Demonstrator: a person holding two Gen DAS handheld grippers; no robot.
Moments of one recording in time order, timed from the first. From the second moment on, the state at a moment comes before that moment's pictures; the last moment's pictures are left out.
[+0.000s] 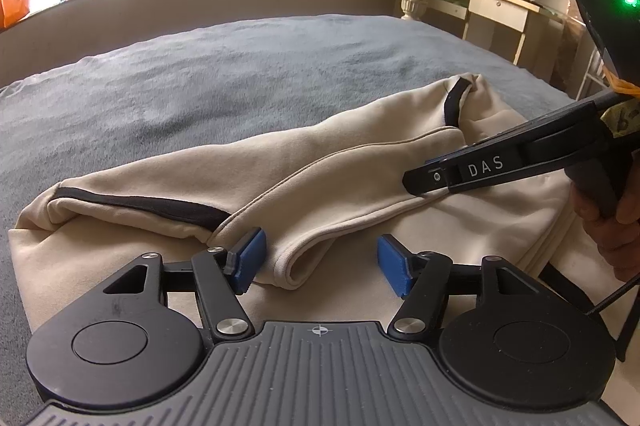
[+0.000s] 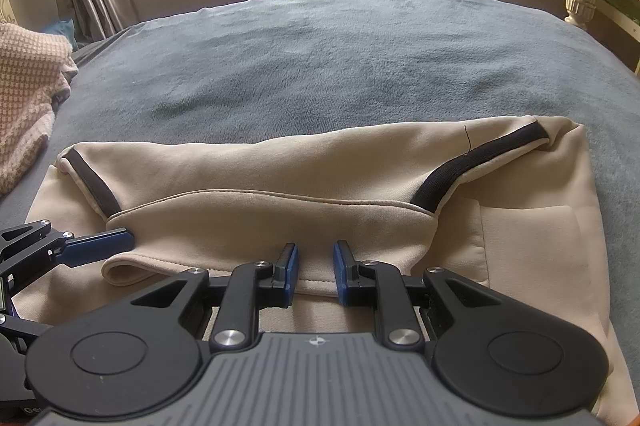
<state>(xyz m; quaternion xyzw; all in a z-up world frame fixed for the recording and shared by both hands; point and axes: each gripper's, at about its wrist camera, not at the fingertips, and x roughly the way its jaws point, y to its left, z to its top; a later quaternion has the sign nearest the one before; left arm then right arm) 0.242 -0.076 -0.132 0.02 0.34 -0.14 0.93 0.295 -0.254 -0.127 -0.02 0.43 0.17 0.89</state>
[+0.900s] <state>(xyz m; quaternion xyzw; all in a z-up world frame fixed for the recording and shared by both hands) 0.243 -0.081 -0.131 0.02 0.35 -0.13 0.93 0.292 -0.256 -0.127 -0.02 0.43 0.17 0.89</state>
